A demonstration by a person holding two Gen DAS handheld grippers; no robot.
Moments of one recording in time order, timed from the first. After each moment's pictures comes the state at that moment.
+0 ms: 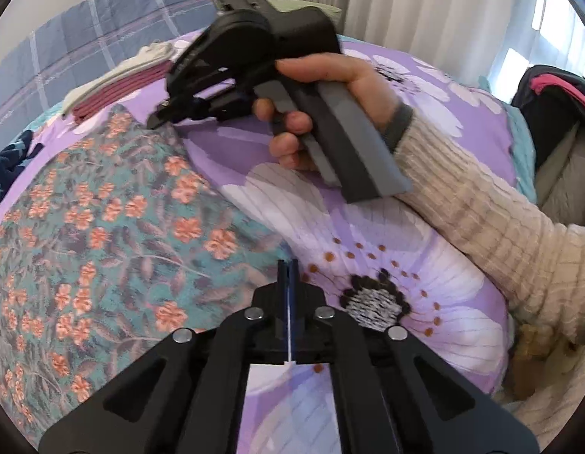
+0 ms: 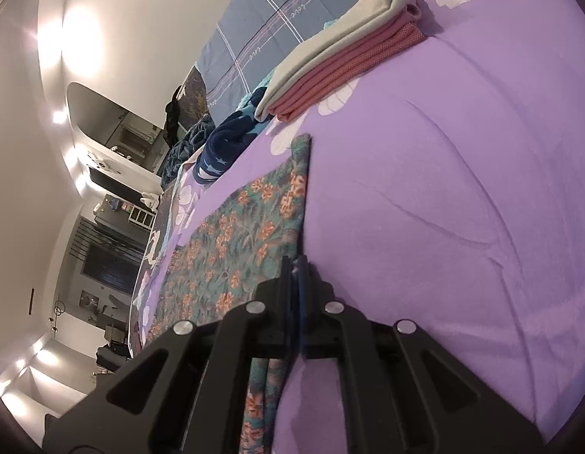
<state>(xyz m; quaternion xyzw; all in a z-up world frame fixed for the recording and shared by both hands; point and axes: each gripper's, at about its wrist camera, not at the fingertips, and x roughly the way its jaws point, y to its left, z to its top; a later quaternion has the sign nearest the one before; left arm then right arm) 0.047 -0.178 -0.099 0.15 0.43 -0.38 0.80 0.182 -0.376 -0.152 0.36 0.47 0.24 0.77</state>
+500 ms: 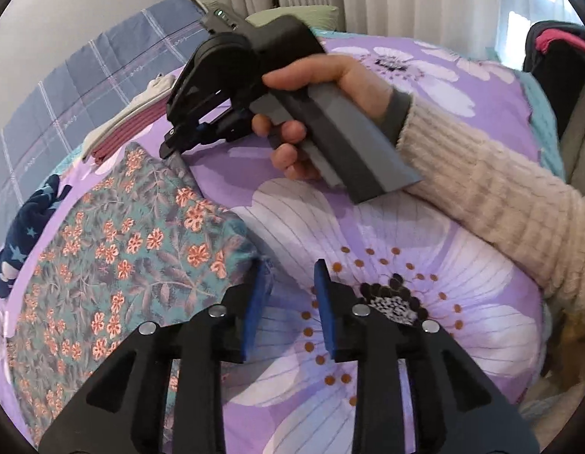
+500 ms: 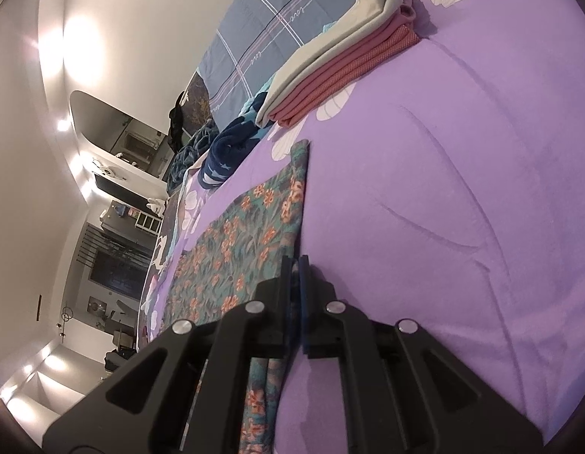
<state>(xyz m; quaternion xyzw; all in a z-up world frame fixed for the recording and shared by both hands) 0.033 -0.199 -0.099 0.24 0.37 -0.32 0.84 0.177 -0.384 -0.151 0.37 0.47 0.25 0.76</state>
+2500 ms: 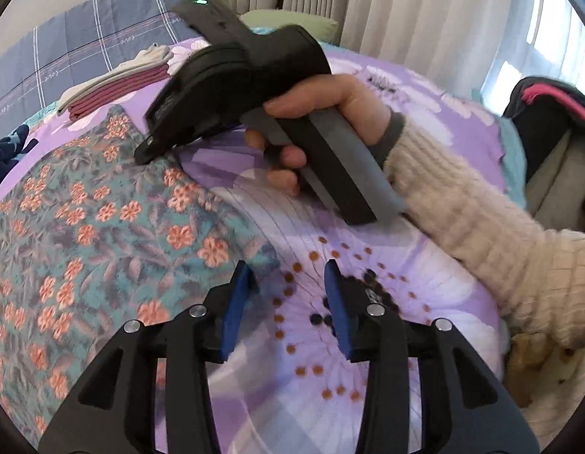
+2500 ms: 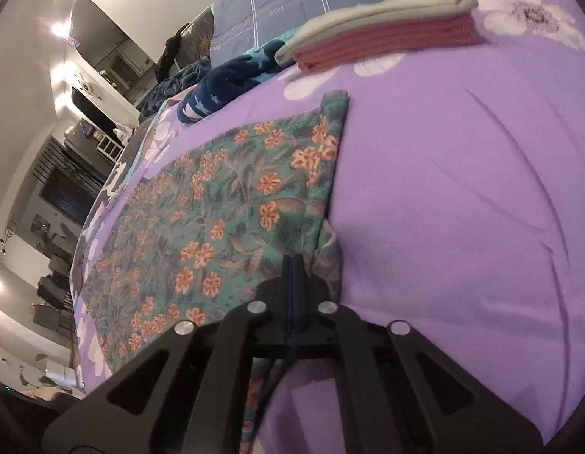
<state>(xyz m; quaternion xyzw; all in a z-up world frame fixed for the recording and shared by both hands) 0.033 -0.168 -0.098 0.12 0.40 -0.38 0.82 0.172 -0.335 -0.152 0.21 0.51 0.27 0.79</state>
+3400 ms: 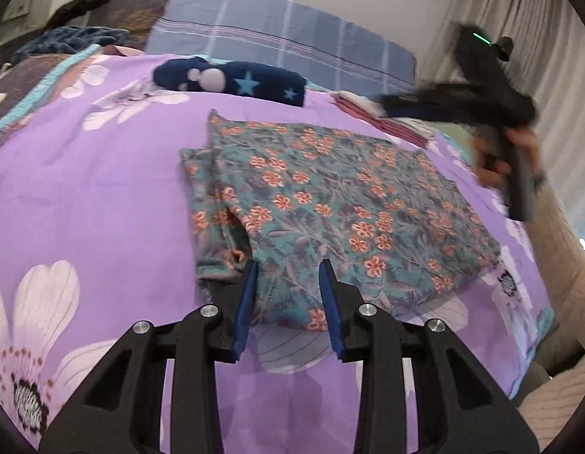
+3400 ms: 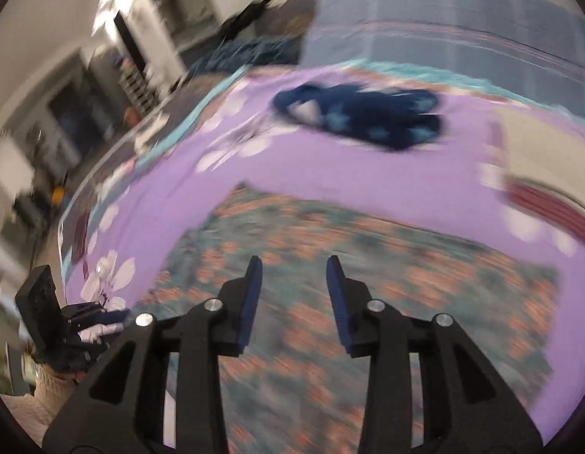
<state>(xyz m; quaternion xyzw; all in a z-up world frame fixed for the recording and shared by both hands) 0.004 0.209 -0.096 -0.12 0.38 -0.15 0.90 0.211 -0.030 -0.037 0.01 0.50 0.34 0.80</state>
